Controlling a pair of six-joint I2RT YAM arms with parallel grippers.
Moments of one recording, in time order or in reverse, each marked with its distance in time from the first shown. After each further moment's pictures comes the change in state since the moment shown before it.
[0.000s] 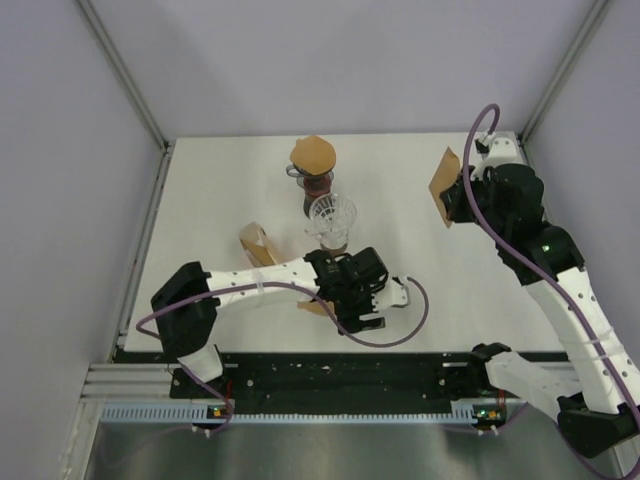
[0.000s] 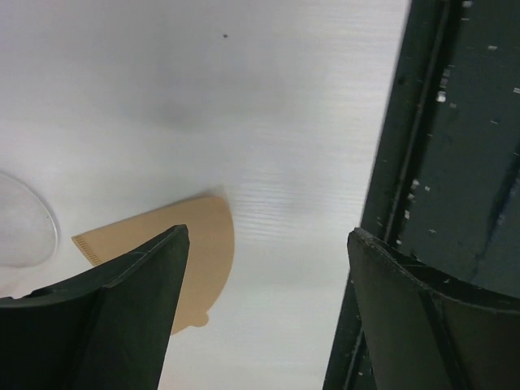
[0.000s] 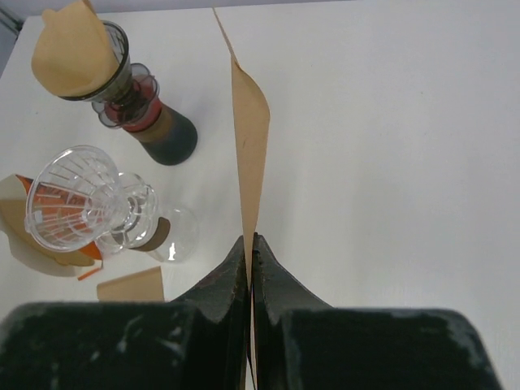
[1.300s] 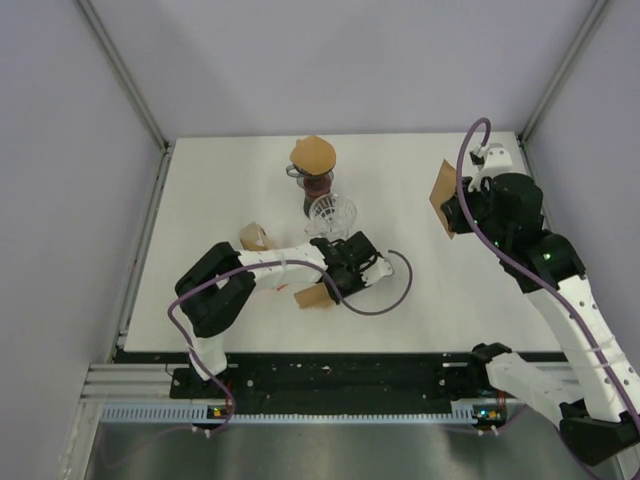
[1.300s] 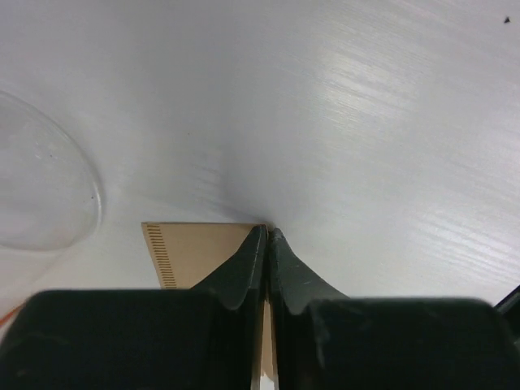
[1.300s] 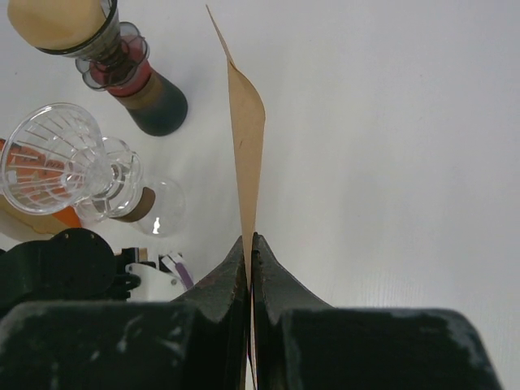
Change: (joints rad) left arm 0.165 0.211 -0.040 0.172 -0.126 -0.121; right arm -0.001 -0.042 -0.051 -0.047 -0.022 -0.064
